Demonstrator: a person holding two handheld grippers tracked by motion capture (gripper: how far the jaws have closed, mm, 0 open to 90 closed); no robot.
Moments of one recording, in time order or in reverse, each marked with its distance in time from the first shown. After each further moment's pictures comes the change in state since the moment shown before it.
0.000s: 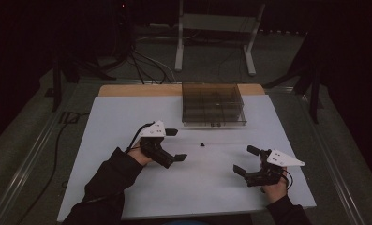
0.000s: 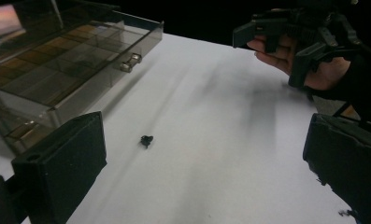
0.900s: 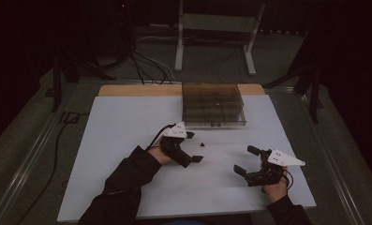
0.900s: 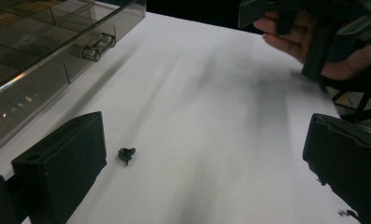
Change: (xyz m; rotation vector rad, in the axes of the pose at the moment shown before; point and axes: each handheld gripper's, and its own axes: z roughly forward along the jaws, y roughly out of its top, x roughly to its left) left arm 0.006 -0.003 0.065 0.069 -0.047 0.003; right arm -0.002 -0.001 -0.001 -0.001 0.007 0.010
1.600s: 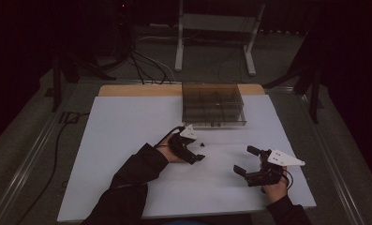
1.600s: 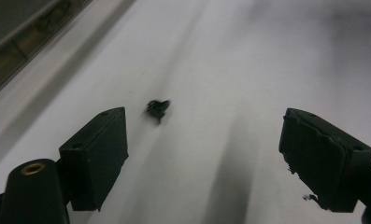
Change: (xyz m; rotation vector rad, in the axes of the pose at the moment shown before) left arm 0.020 -0.016 0.042 0.233 0.103 -0.005; right arm 0.000 0.000 0.000 0.001 0.006 0.004
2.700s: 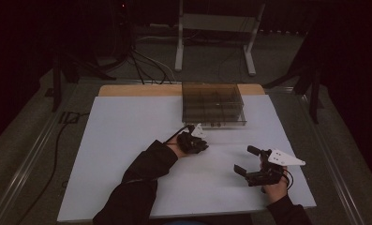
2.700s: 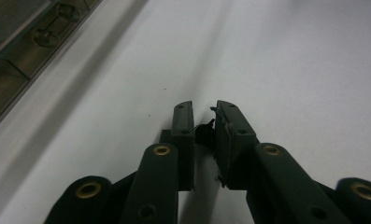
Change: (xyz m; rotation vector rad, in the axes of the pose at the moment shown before) left arm 0.005 0.012 0.031 0.039 0.058 0.065; right arm -0.001 0.000 0.000 -0.002 0.003 0.007
